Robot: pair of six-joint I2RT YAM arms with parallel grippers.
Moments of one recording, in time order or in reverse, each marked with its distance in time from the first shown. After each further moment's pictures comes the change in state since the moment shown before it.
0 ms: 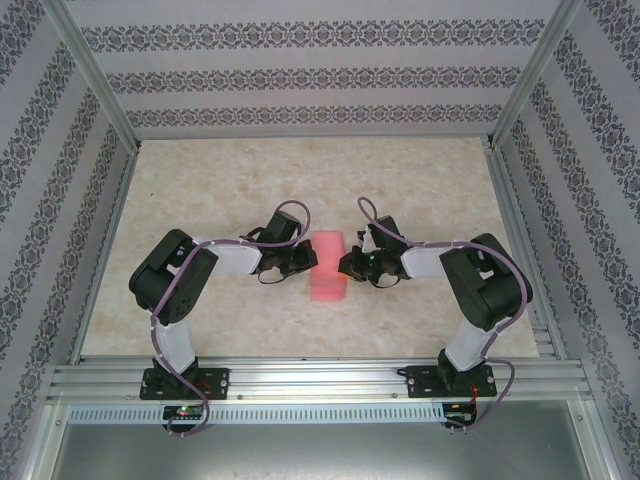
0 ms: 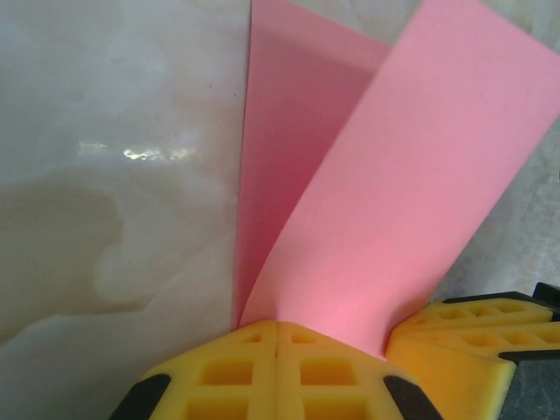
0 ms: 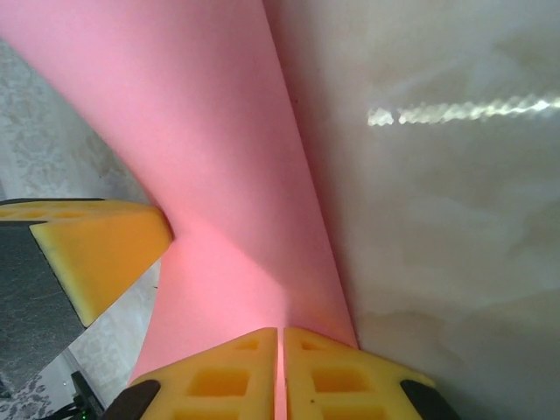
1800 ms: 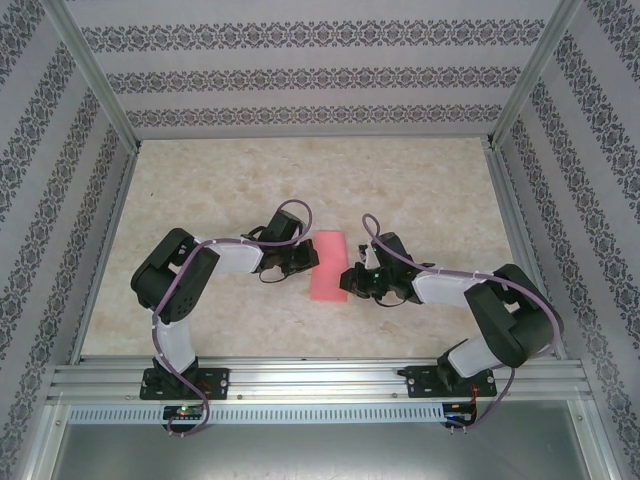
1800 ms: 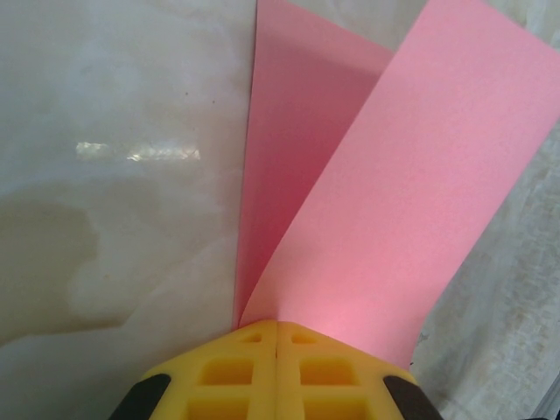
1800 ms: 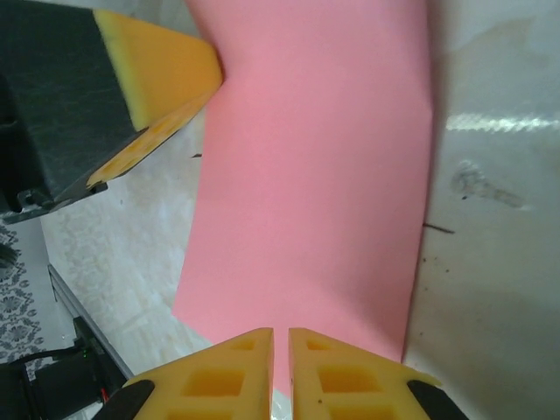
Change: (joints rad) left arm -0.001 0.012 0.016 -0.005 0.008 0.015; right arm 0.093 -0.241 -0.191 0.034 0.024 0.039
